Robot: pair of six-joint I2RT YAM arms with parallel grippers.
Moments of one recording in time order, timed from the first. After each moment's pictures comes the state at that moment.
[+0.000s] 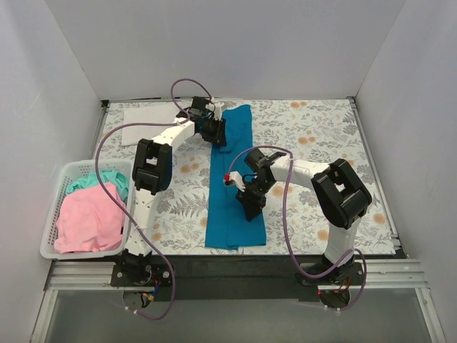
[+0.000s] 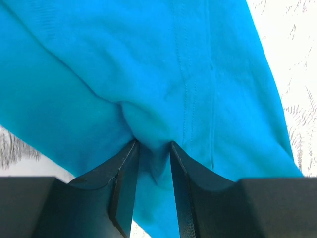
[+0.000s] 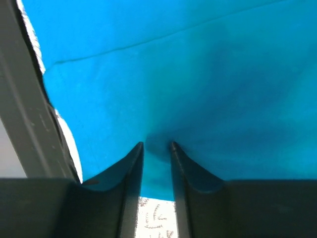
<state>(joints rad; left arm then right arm) -0.34 2.42 1.99 -0.51 0.44 -0.03 0.69 1.87 1.16 -0.75 -0.66 -0.57</state>
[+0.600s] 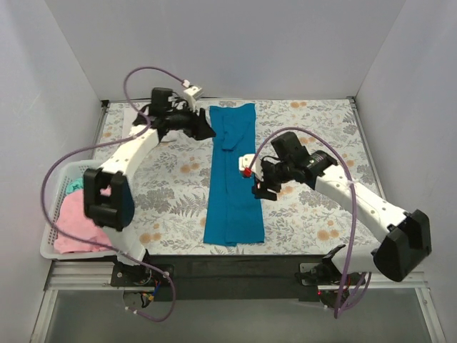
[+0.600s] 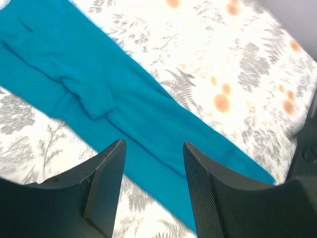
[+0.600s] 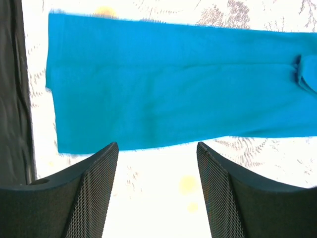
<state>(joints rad) -0.27 1.91 1.62 -0.38 0.73 0.04 0.67 1.38 1.19 -0.75 -0.55 -0.76</state>
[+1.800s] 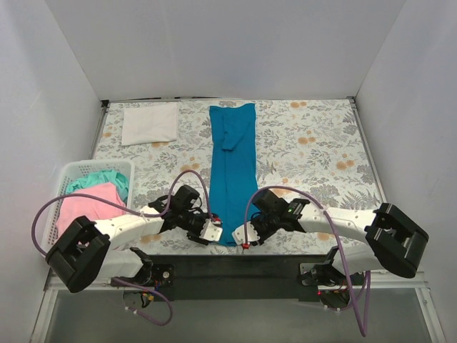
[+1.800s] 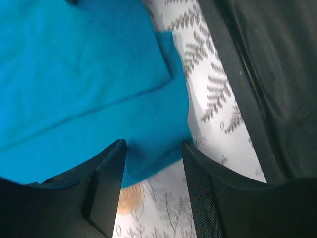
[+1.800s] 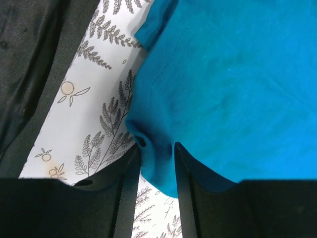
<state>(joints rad) -0.70 1.23 0.46 -0.29 0.68 1.12 0.99 1.33 0.61 -0.36 -0.38 -1.13</state>
